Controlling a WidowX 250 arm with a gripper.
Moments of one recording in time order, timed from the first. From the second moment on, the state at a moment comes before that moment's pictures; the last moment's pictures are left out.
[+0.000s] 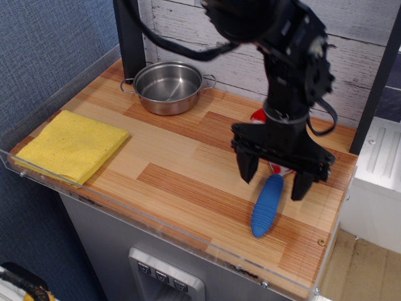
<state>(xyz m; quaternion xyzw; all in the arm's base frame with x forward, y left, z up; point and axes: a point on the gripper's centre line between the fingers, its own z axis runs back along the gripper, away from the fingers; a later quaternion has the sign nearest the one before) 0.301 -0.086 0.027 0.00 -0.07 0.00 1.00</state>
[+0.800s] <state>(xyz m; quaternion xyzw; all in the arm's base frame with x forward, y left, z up) 0.294 -0.092 0.005 -0.03 -0.05 0.00 1.00</state>
